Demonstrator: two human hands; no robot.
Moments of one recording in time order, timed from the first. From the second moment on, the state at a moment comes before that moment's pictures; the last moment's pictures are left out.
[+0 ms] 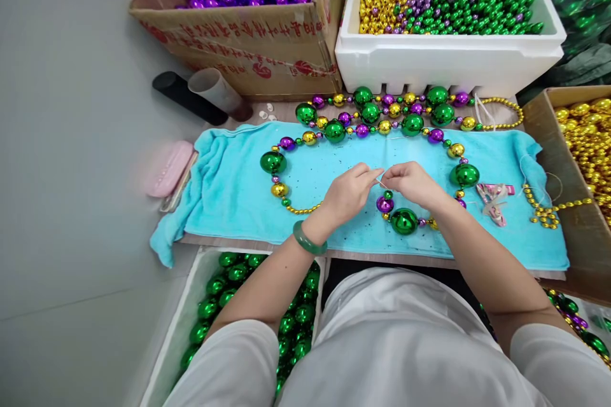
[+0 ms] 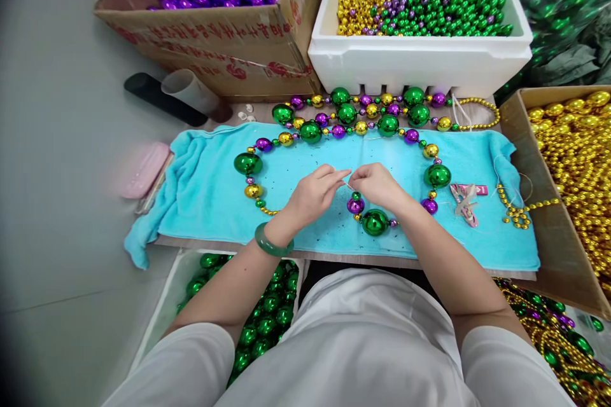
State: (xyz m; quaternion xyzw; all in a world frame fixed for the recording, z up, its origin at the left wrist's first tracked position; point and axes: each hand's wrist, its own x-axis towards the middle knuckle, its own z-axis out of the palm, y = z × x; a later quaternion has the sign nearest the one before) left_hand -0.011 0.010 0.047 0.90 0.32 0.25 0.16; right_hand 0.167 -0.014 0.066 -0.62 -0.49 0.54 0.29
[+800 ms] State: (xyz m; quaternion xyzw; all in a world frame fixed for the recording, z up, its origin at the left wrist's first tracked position) left_hand -0.014 0.021 0.057 0.67 0.38 0.23 0.59; right_hand 0.170 -0.015 0.063 -0.52 -0.33 0.71 0.35
